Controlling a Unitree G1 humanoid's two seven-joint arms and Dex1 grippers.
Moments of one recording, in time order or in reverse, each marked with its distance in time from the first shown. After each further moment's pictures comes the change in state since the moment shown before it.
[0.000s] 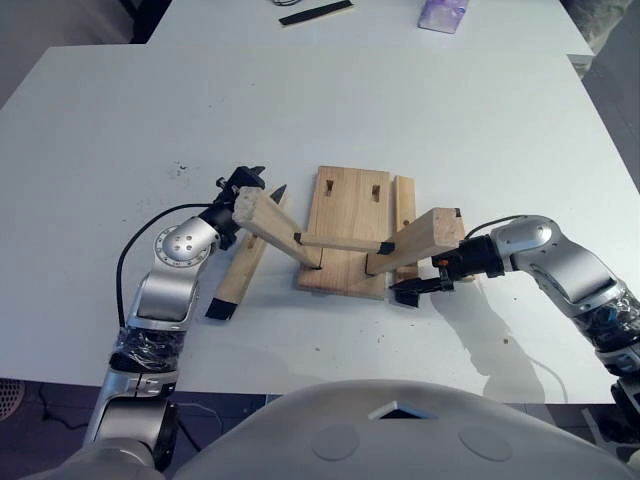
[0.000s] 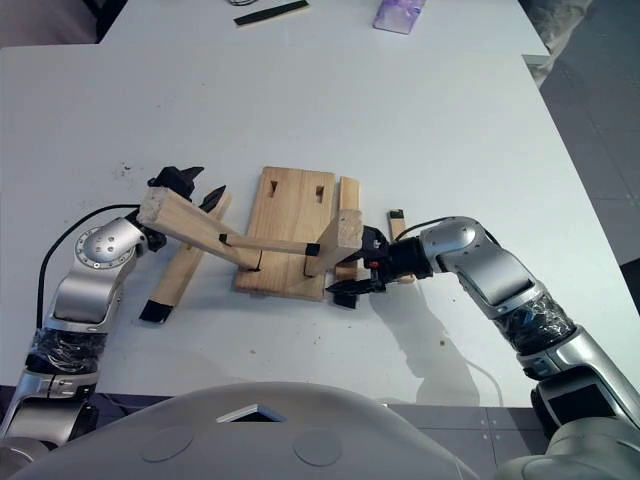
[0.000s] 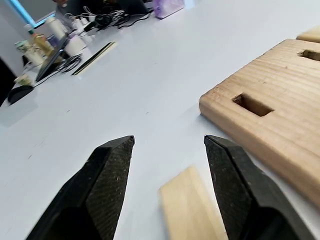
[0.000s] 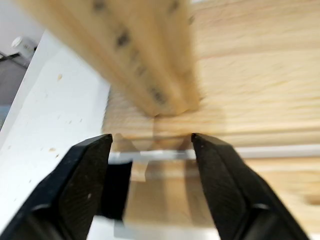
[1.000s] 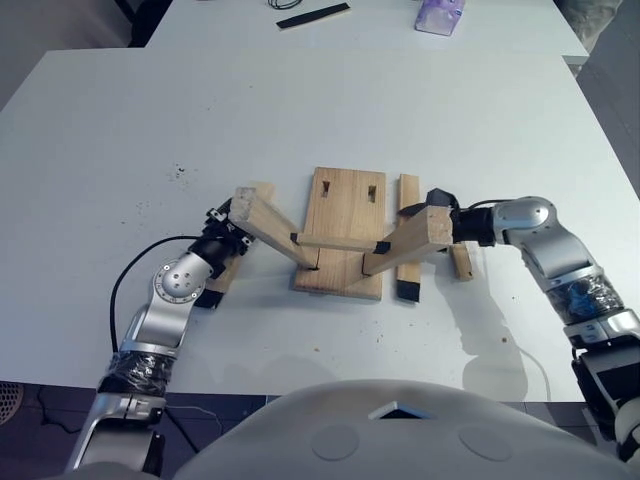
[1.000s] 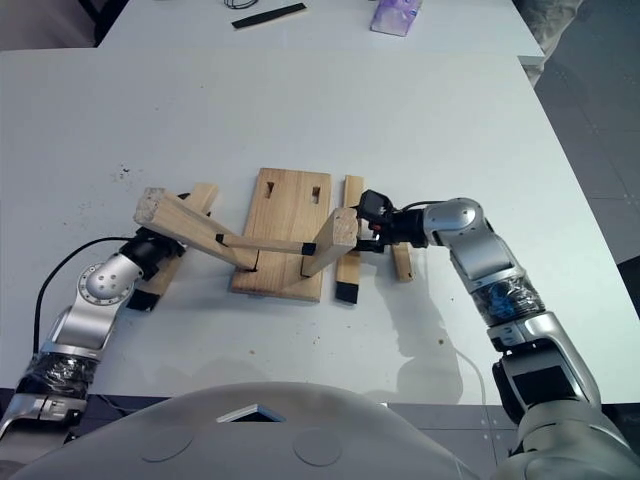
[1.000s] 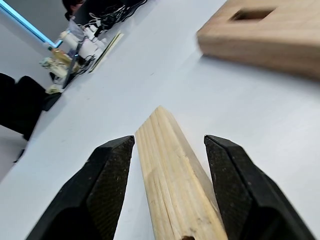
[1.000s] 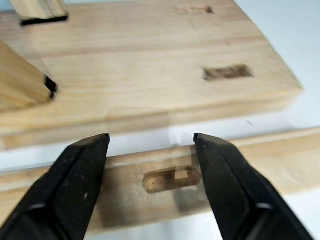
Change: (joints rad) left arm 0.122 0.073 -0.003 0.265 0.210 -0.392 0.135; right arm -0.081 0.132 -0.098 0.364 -0.234 -0.239 -0.077
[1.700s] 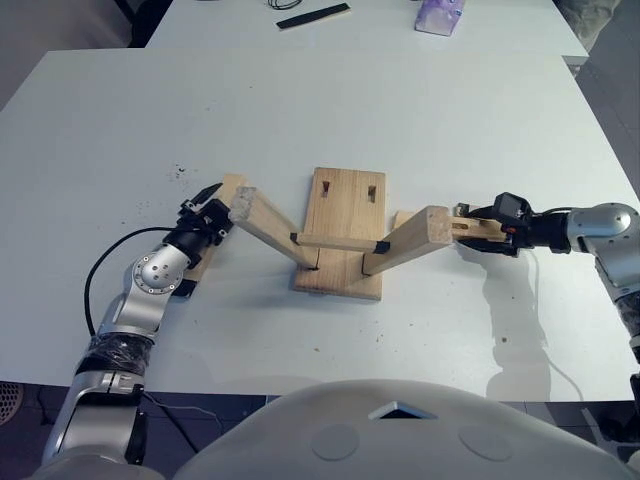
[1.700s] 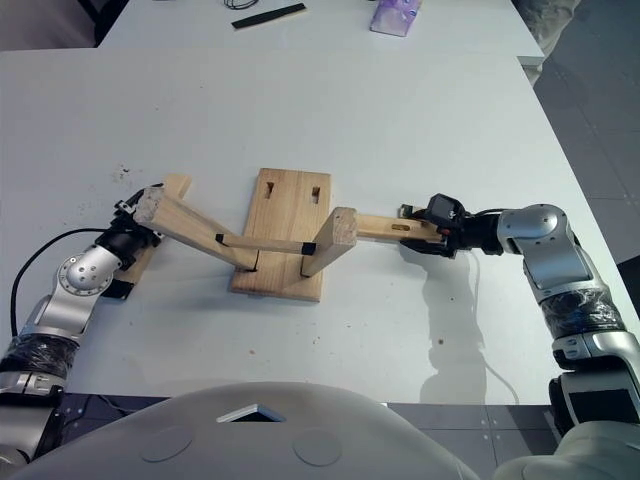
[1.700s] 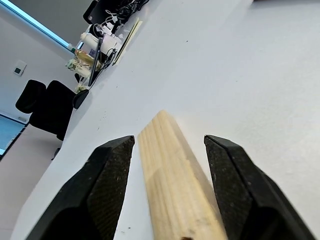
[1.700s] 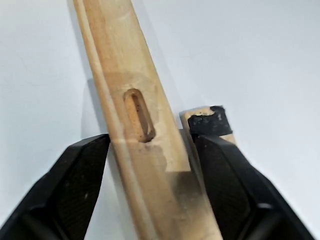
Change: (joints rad) left arm -0.062 0.082 -0.004 0.146 0.025 -0.109 0.045; right arm 0.153 -0.210 -0.154 0.022 -0.014 -0.042 0.036
